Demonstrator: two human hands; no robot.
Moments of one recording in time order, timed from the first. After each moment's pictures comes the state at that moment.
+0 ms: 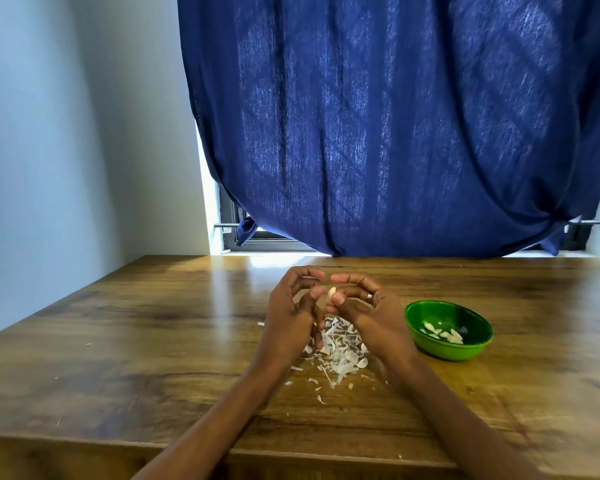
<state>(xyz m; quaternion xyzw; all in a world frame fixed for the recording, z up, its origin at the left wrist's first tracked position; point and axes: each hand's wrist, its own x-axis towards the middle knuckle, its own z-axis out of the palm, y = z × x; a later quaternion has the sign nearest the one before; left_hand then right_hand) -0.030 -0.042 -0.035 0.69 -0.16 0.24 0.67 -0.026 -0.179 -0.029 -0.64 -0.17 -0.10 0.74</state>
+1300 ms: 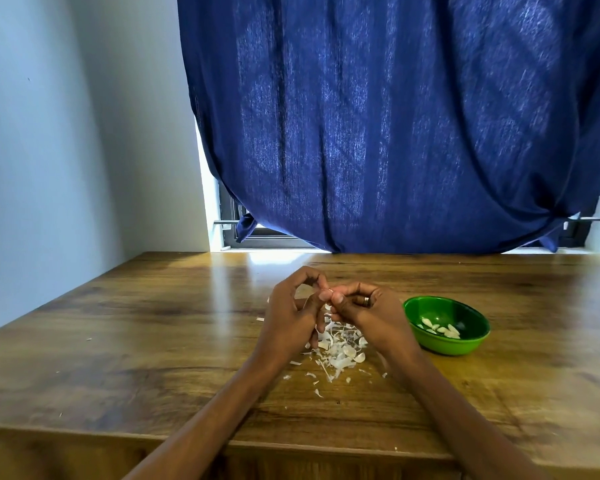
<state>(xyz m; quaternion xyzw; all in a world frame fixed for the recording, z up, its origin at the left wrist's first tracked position) -0.033 -0.039 -0.035 0.74 -0.19 0.25 0.60 -0.032 -0.184 -0.023 -0.67 -0.15 -0.08 0.73</state>
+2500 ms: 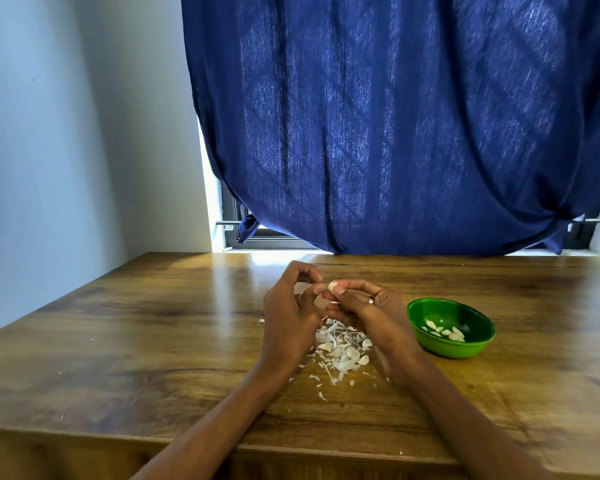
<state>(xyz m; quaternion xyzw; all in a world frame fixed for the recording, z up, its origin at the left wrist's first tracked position) -0.030 -0.044 -0.036 0.72 -0.15 0.38 0.56 -0.030 -0.178 -0.021 -0.58 -0.12 -0.03 0.80</state>
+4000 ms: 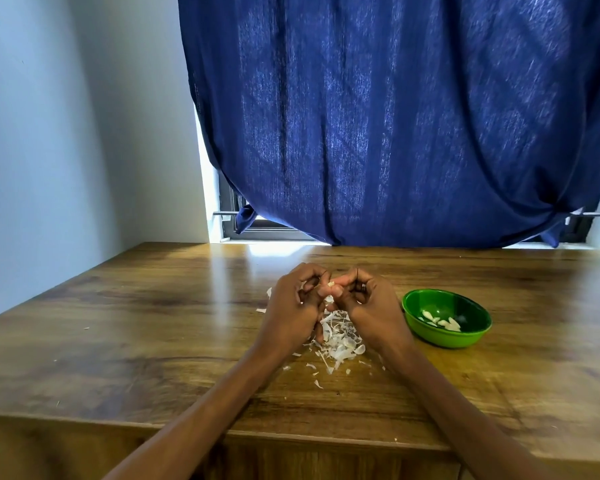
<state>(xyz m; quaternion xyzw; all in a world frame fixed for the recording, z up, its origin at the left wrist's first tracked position) -0.035 -0.040 -0.037 0.75 -0.20 0.23 0.59 -0.025 -0.178 -0.030 -0.71 -0.18 -0.13 0.67</state>
